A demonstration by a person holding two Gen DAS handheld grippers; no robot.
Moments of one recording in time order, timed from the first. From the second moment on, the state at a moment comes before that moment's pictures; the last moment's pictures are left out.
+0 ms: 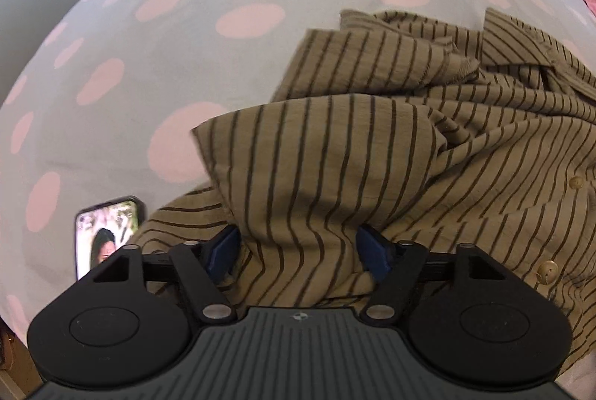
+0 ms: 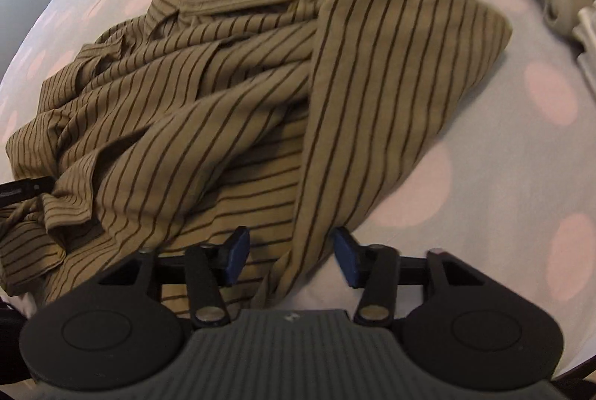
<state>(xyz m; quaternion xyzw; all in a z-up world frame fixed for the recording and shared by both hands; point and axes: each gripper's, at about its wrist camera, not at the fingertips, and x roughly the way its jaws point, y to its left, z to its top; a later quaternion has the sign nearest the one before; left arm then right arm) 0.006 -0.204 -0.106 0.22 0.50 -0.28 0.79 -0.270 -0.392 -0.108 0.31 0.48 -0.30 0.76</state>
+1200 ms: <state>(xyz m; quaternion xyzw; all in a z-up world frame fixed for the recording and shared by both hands) -0.095 -0.183 -0.042 0.23 0.58 -0.43 0.65 -0.359 -0.443 0.020 0.21 0.37 -0.48 0.77</state>
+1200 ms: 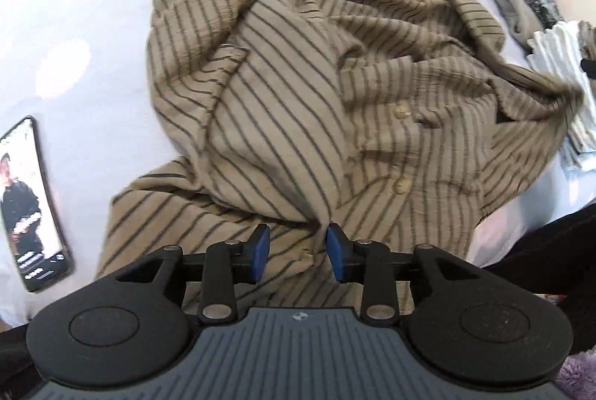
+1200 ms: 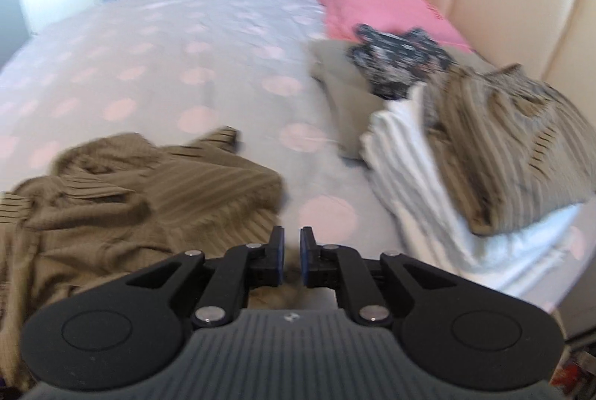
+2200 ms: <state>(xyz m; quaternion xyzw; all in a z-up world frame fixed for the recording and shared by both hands) 0.002 -0.313 -0.078 0.34 0.41 -0.39 0.75 -0.232 -0.504 -0.076 0.12 0.49 -0.37 0.78</state>
